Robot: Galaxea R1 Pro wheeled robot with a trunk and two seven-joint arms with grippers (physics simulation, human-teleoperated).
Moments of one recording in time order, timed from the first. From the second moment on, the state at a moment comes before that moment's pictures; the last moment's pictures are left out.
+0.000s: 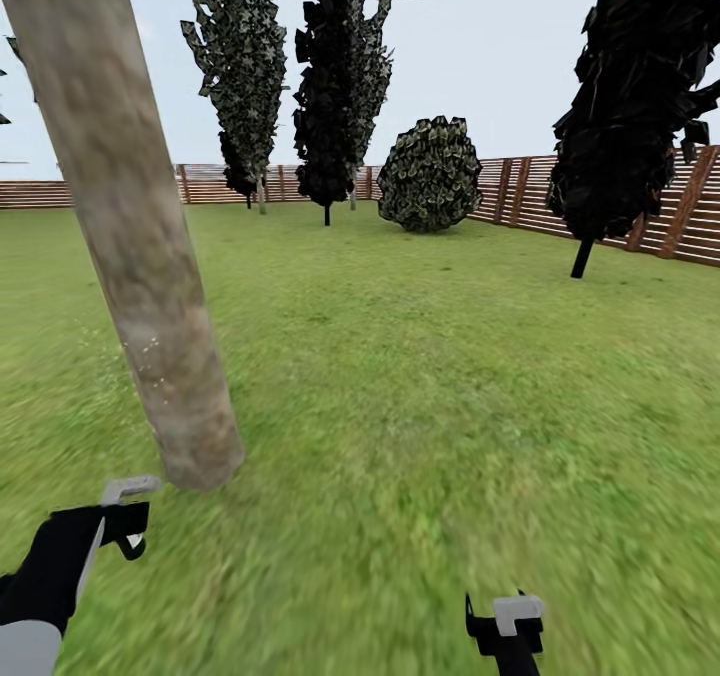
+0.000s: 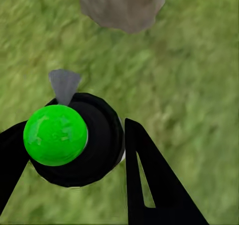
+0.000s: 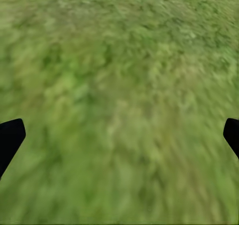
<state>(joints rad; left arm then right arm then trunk) -0.53 0.21 0.42 -0.90 -0.28 0.63 -0.23 -0.41 0.02 0.01 -0.13 0.26 -0.61 -0.32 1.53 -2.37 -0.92</state>
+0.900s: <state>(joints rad) -0.53 0.19 0.43 -0.73 -0.27 0.52 -0.08 -0.41 0.02 0.01 -0.13 0.26 -0.61 -0.32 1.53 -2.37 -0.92</state>
